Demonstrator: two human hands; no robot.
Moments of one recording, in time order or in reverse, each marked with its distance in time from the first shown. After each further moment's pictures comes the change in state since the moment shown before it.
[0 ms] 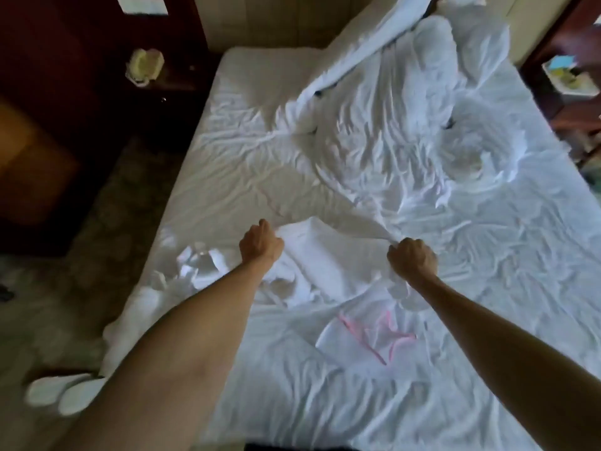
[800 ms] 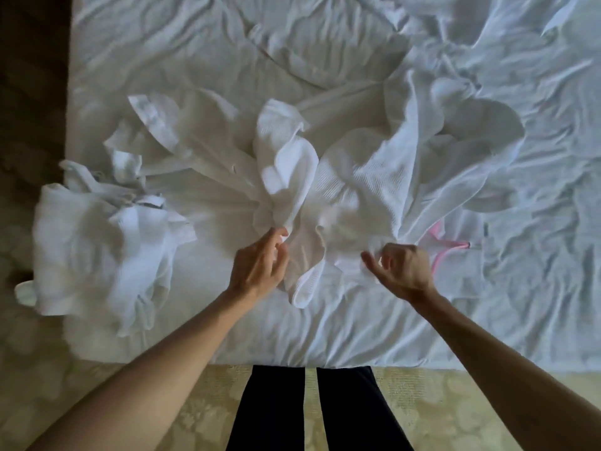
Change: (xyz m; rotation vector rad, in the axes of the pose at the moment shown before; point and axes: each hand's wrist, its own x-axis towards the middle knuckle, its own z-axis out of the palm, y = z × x) left_hand -0.050 -0.178 0.258 -0.163 -0.006 0.485; right_hand -0.044 0.090 0.284 0.120 -0.130 -0.436
